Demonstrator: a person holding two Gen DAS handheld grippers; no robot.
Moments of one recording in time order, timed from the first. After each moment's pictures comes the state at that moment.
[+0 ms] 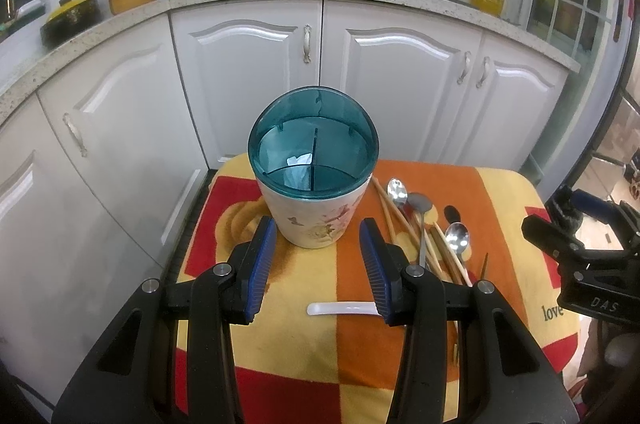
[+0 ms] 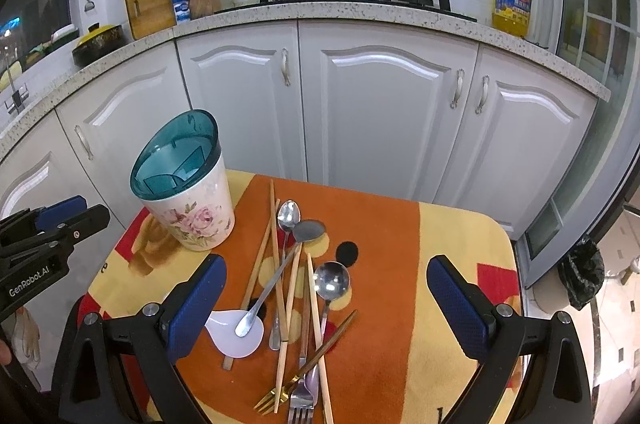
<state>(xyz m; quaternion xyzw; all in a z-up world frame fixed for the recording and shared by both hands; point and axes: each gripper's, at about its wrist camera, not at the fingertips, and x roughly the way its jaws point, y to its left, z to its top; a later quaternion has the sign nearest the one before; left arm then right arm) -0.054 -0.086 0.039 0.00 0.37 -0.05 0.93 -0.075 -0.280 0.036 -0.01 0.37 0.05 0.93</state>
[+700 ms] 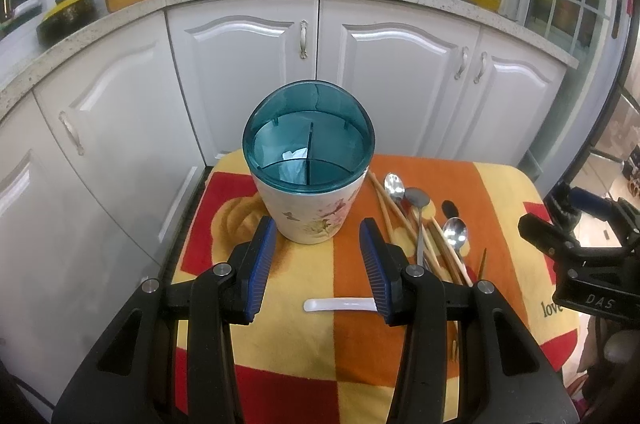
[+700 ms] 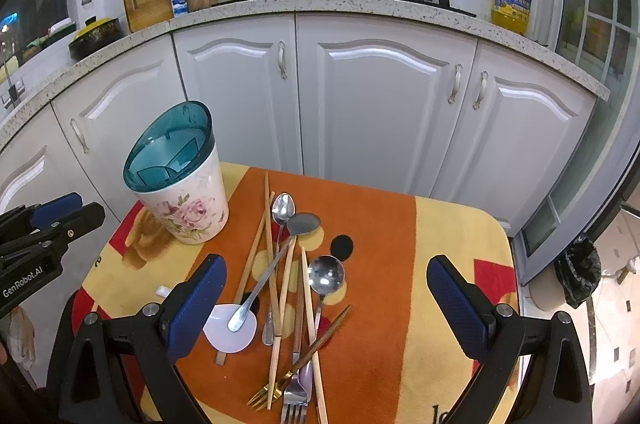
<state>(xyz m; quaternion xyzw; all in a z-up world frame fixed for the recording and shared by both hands) -0.054 -0.089 0.035 0.00 0.38 -0.06 0.92 -0.074 -0.281 0.030 -0.02 0.38 0.05 0.92</state>
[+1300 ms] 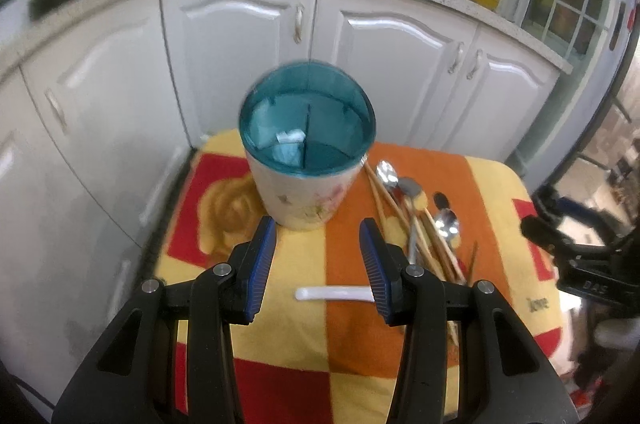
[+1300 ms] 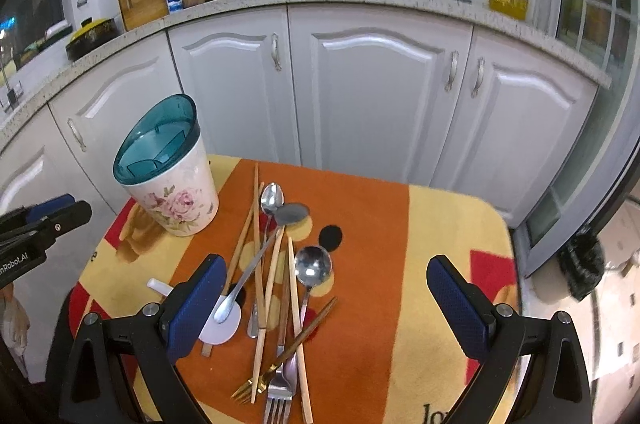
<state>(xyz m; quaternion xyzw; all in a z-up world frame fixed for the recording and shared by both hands) -0.048 -0.074 0.022 -0.04 0.42 -0.09 0.90 -0.069 -0.308 0.016 0.01 0.40 0.06 0.91</state>
